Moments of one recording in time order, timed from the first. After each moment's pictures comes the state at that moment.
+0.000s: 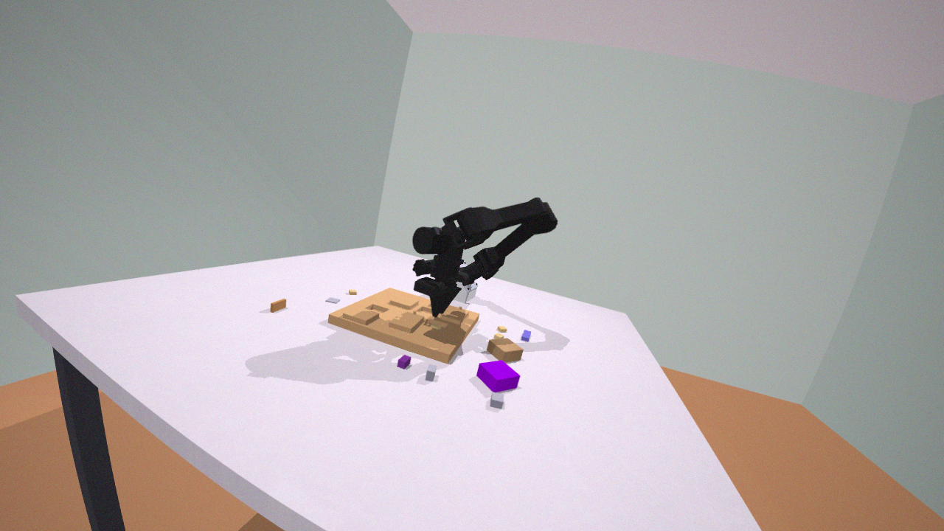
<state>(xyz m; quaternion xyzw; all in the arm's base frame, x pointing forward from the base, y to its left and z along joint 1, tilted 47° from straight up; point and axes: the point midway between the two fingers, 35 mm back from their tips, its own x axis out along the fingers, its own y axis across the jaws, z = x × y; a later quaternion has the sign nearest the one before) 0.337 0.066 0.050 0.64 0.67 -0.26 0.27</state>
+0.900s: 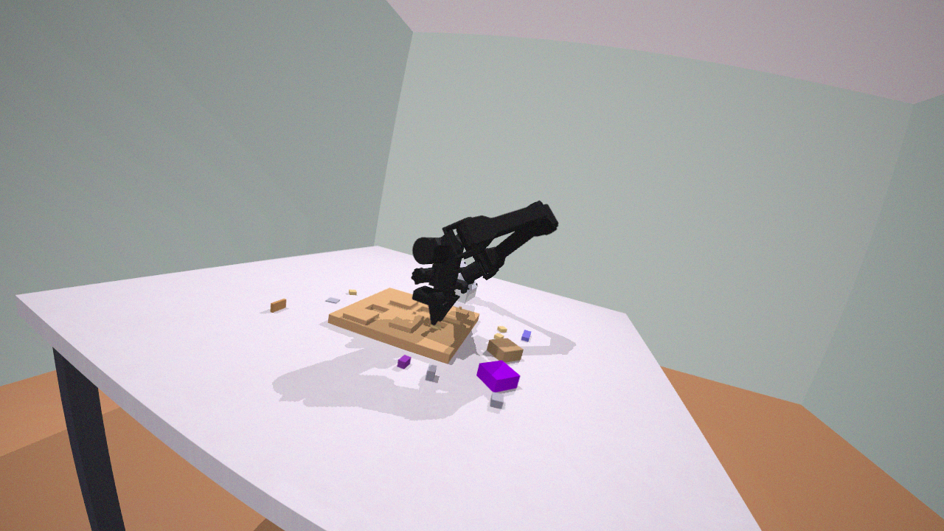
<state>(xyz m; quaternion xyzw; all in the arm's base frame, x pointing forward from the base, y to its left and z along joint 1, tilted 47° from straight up) 0.336 0.081 0.036 0.64 0.67 -0.26 0.27</state>
